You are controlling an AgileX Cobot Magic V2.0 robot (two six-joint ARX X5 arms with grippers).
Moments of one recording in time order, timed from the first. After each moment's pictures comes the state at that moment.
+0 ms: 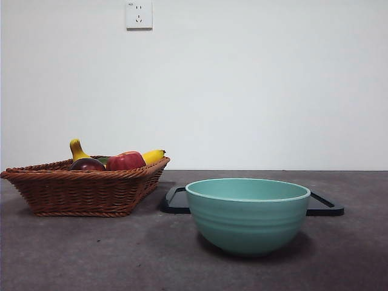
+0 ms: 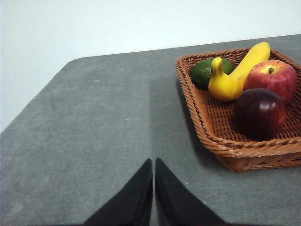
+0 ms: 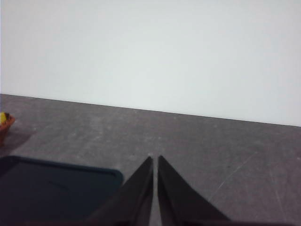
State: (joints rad) left arm 0.08 0.01 0.03 -0.18 0.09 0.13; right arm -0.07 0.13 0.24 -0.07 -0.18 -0.03
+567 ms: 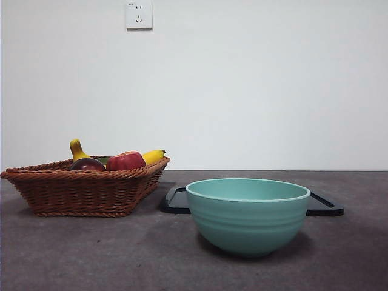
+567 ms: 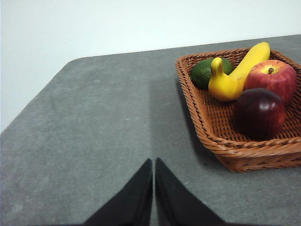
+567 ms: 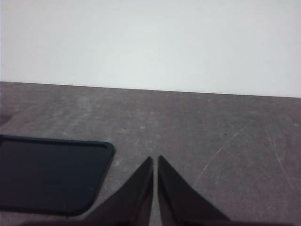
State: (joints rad) left arm 0.08 0.01 0.03 -0.18 0.09 0.13; right arm -0.05 0.01 0.02 0.00 -0.10 0.01
